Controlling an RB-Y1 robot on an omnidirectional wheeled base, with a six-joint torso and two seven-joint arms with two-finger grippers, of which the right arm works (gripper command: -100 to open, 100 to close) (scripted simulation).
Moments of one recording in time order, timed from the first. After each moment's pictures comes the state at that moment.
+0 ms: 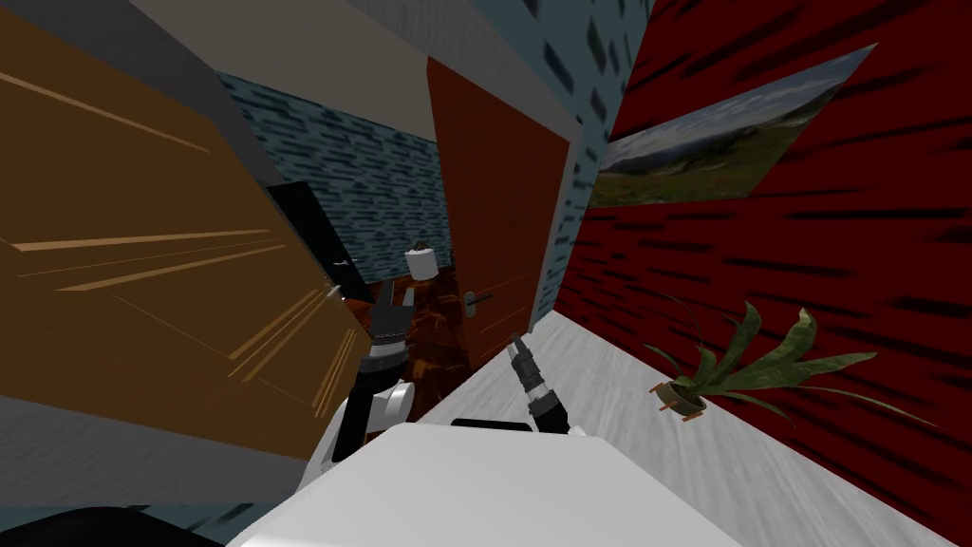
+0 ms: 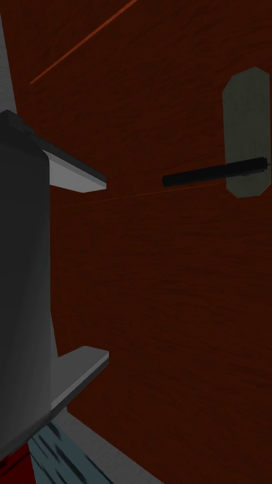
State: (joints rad) arm 0.49 -0.15 0.38 -1.85 0.39 -0.46 -0.37
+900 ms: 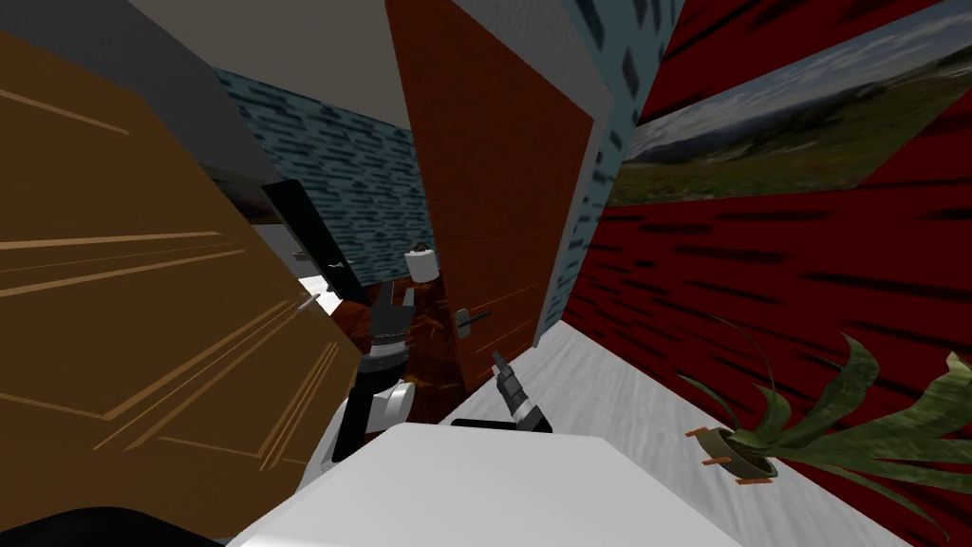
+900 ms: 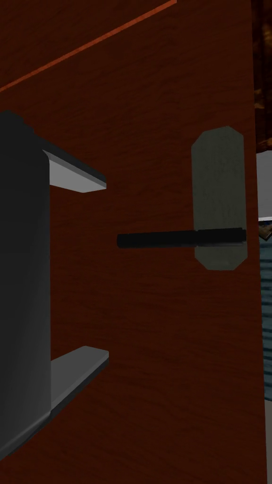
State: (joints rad) arm 0.50 -0.18 0.53 -1.75 0.52 -0.40 -0.44
